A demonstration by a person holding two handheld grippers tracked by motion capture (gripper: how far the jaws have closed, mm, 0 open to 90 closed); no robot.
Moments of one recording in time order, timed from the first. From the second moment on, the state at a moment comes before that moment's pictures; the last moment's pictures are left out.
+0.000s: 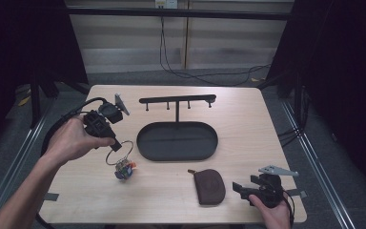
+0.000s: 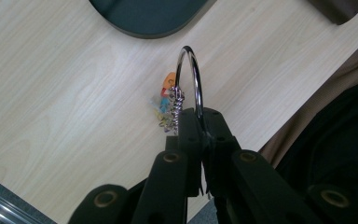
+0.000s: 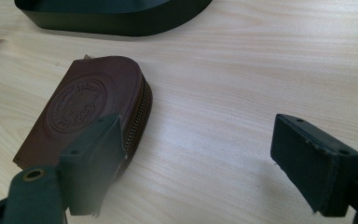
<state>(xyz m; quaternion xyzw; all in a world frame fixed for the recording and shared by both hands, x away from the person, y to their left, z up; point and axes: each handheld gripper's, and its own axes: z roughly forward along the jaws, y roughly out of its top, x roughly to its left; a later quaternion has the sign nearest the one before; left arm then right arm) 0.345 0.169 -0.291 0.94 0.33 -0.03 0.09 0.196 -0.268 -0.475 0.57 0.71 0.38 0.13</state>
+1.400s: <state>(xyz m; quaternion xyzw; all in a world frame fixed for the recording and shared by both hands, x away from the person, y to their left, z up) 0.382 0.129 -0.262 0.94 0.32 -0.04 0.08 0.196 -0.267 -0.475 0.57 0.72 0.38 0.13</state>
